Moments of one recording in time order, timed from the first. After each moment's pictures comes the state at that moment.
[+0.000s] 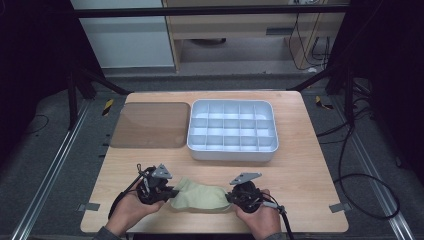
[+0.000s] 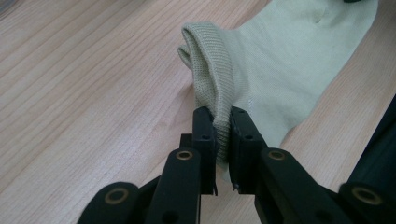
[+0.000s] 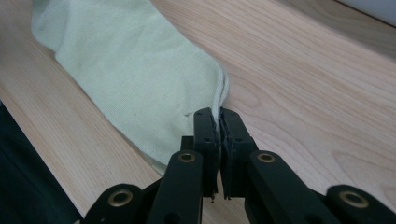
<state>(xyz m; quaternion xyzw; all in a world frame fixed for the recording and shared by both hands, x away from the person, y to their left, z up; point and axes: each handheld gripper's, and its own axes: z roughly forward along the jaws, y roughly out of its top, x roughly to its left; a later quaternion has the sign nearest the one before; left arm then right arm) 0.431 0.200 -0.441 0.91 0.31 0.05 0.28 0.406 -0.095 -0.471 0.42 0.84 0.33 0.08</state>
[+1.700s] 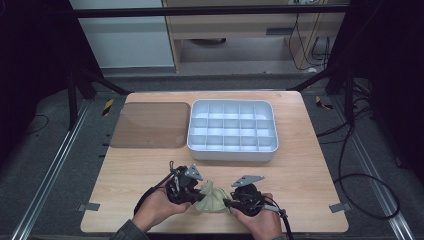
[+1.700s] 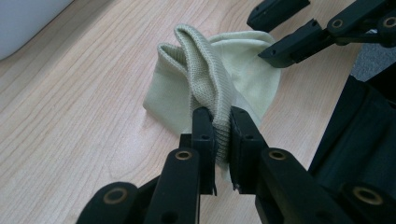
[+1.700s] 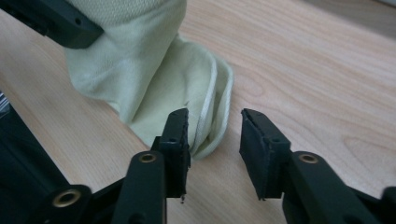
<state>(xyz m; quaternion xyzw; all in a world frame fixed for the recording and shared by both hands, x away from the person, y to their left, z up) 0.431 0.121 -0.432 0.93 0.26 0.01 0.27 0.399 -0.099 -0.476 0.43 0.83 0.34 0.07</state>
